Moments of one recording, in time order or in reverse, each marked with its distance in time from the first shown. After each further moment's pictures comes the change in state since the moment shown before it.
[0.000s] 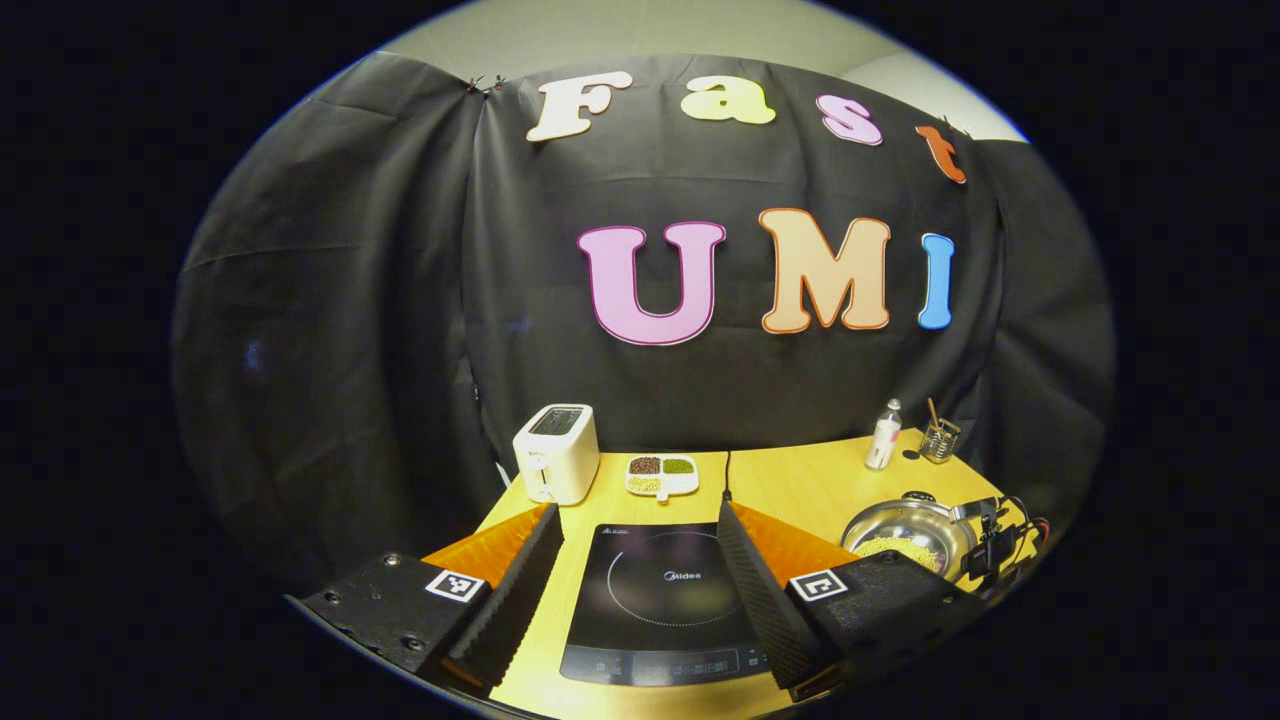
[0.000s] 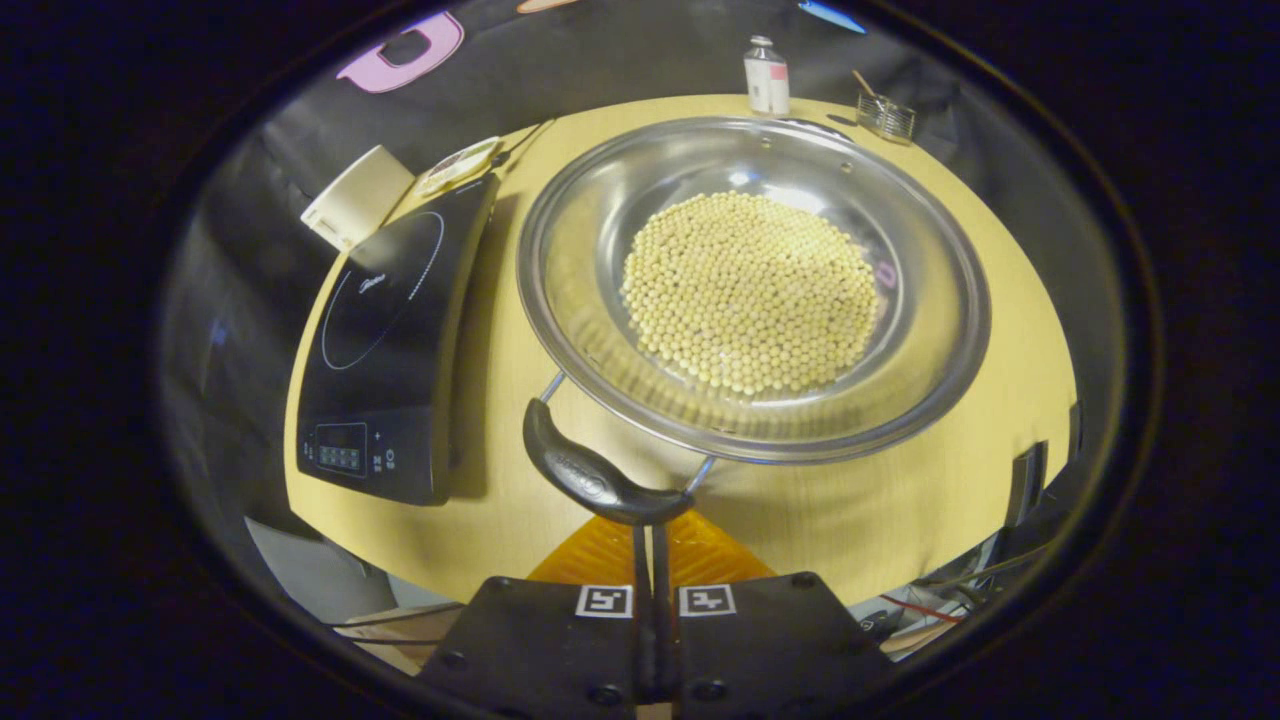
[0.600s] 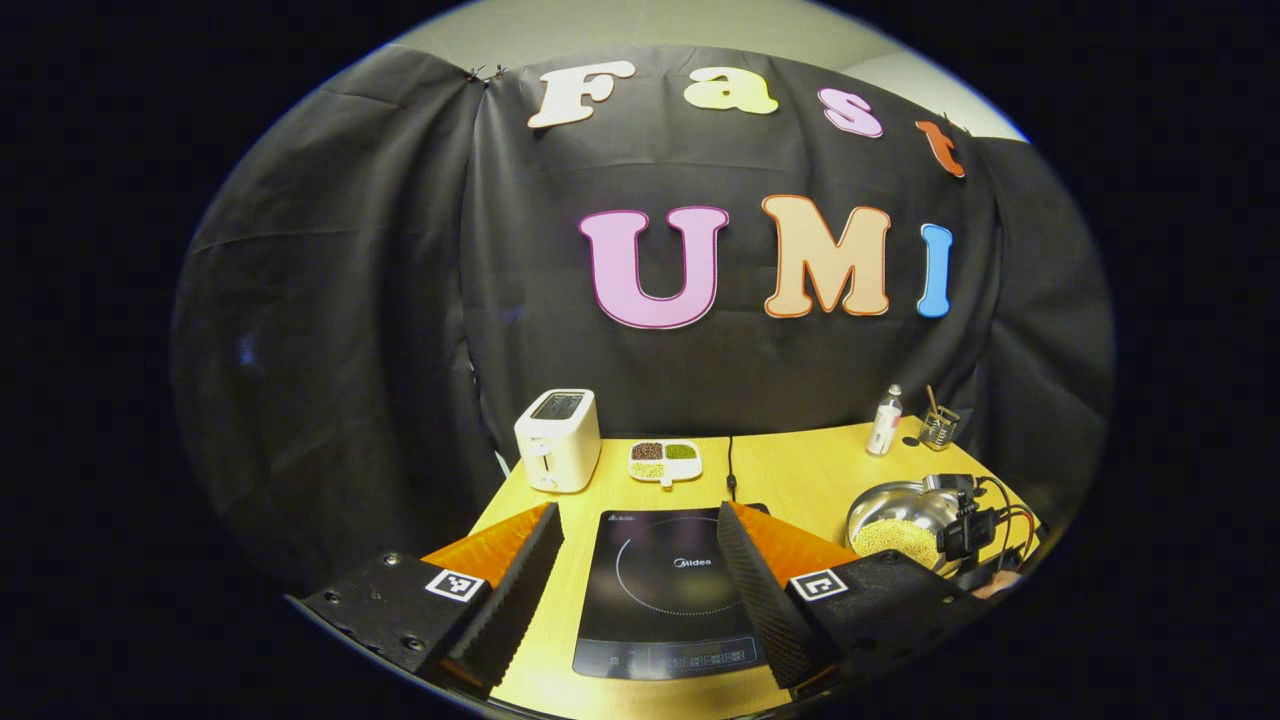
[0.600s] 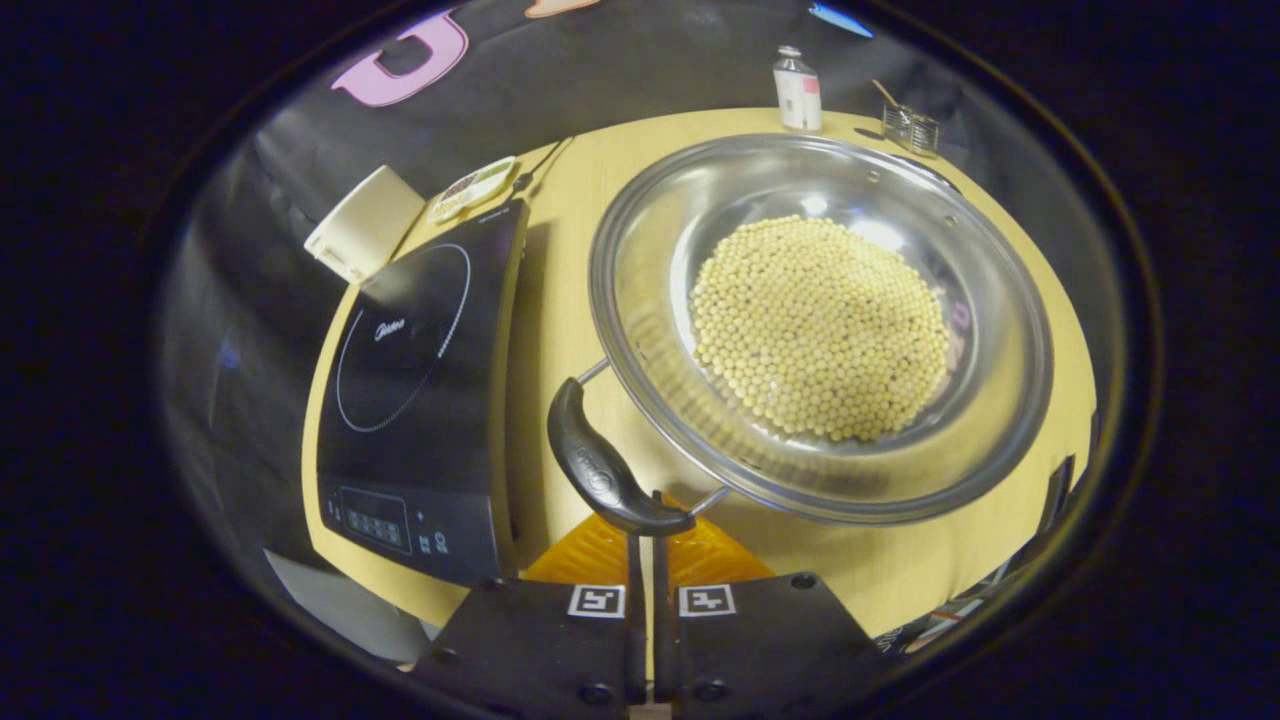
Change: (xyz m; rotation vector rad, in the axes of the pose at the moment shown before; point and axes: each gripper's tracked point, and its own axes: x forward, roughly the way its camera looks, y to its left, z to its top) left arm 0.003 0.014 -0.019 -0.015 0.035 -0.016; right arm 0.031 0.055 0.048 0.066 -0.078 0.055
